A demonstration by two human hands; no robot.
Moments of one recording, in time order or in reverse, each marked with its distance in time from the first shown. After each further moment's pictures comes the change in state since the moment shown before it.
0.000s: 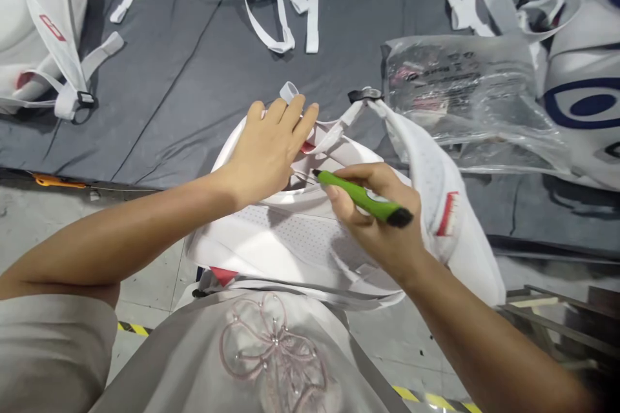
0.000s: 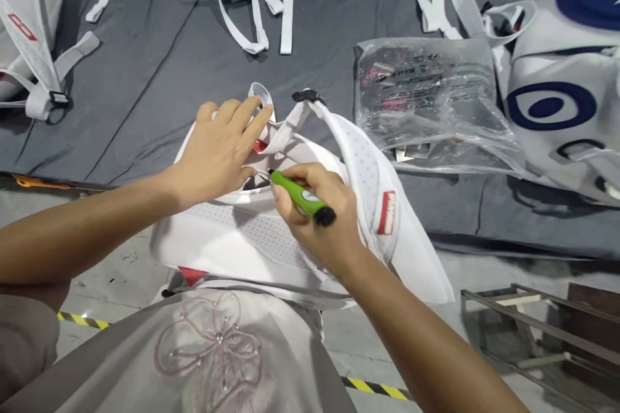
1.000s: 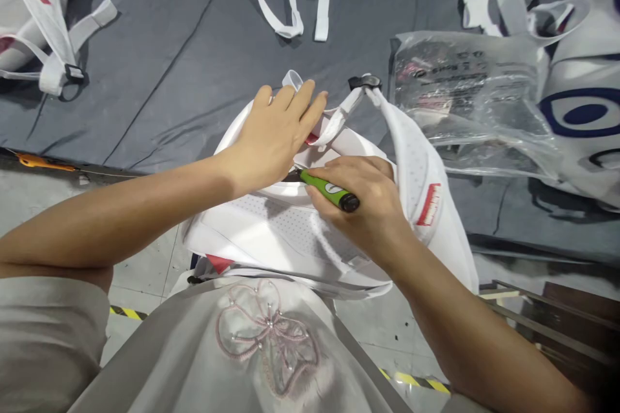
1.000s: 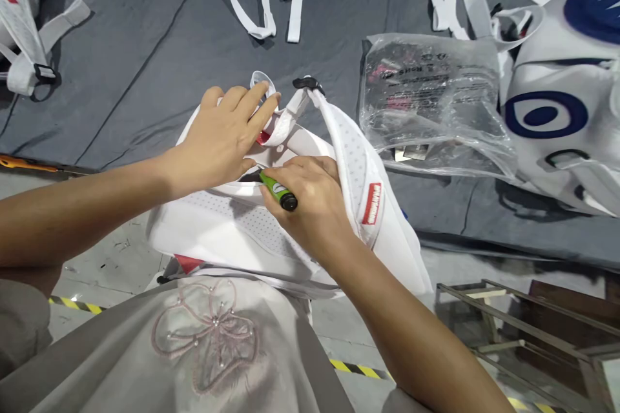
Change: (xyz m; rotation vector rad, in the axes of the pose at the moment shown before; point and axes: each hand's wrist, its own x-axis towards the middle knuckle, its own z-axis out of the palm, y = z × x) left_hand 0.003 -0.005 0.004 -0.158 0.003 0.012; right_hand 0.012 0.002 0.013 -0.137 -0.151 -0.174
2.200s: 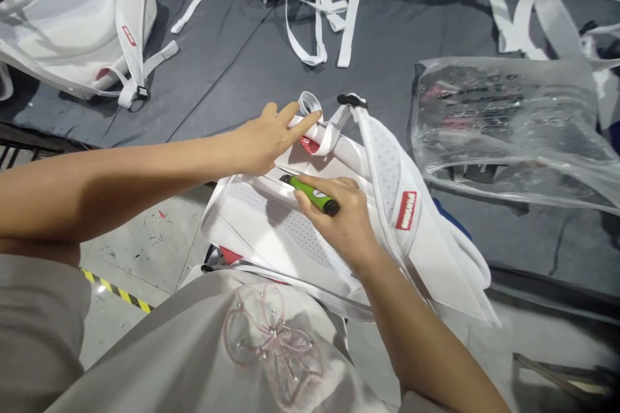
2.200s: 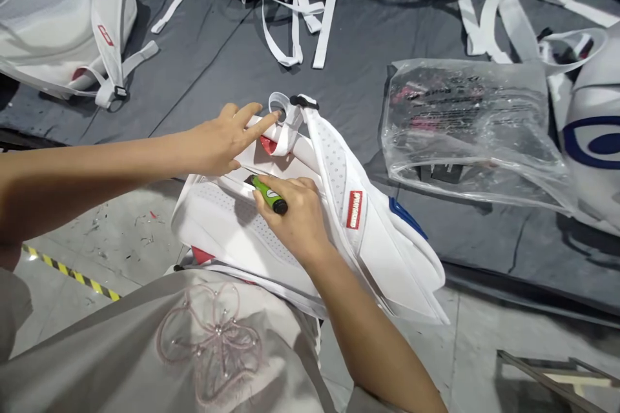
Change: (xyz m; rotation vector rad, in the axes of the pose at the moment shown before) left_hand -0.019 -0.030 -0.025 0.178 -0.310 -0.018; right_hand -0.010 -0.014 0.030 0.300 0.053 0.063
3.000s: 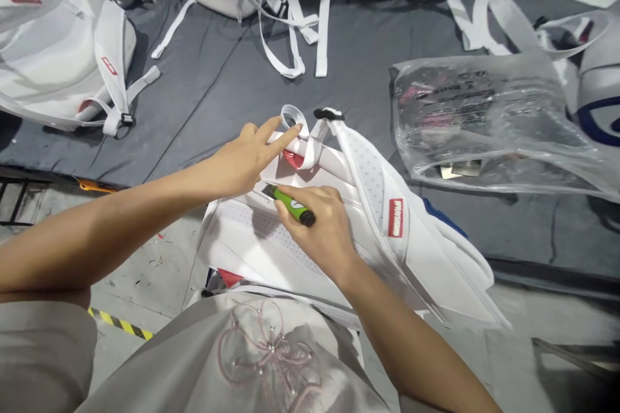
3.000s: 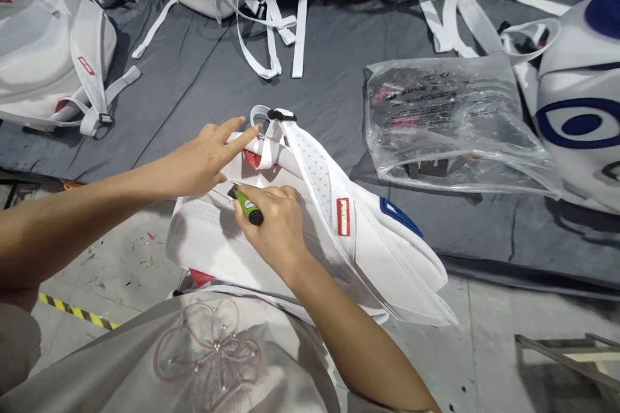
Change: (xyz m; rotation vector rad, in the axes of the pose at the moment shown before) left_hand -0.004 -0.018 0.009 -0.102 0.130 0.082; right_hand 0.017 -0.015 0.025 -0.018 0.073 0.057
